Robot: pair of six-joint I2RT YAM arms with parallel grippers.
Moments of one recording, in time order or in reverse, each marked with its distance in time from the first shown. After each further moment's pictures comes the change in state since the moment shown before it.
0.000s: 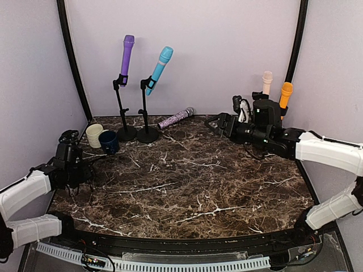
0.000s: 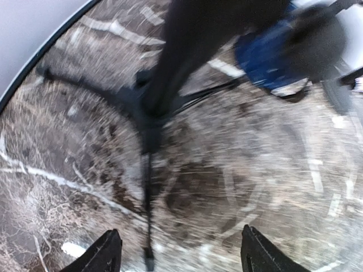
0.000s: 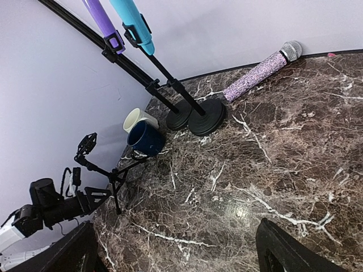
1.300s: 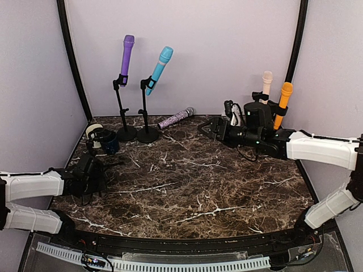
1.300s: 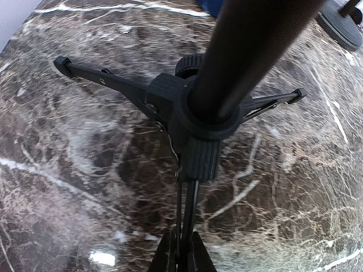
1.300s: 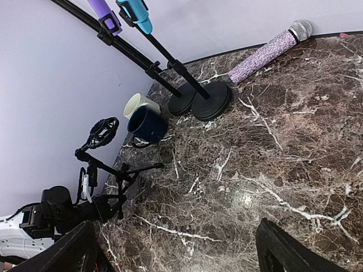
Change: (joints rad) left arm -0.326 0.185 -0.055 0.140 -0.206 -0.060; right arm 0.016 0.086 0.014 0.031 -0.041 0.023
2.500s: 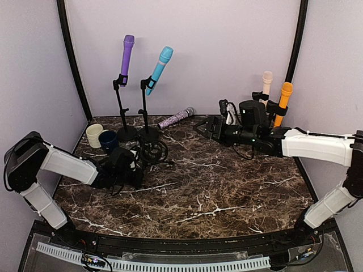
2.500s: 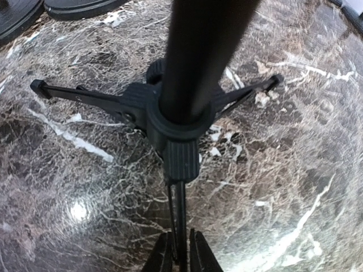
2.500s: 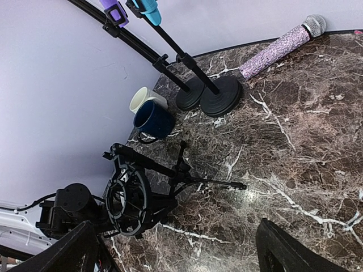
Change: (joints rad) left arm -0.227 0.488 0.232 0.446 0.230 0.378; right arm 0.012 0.059 0.051 0.002 -0.034 0.001
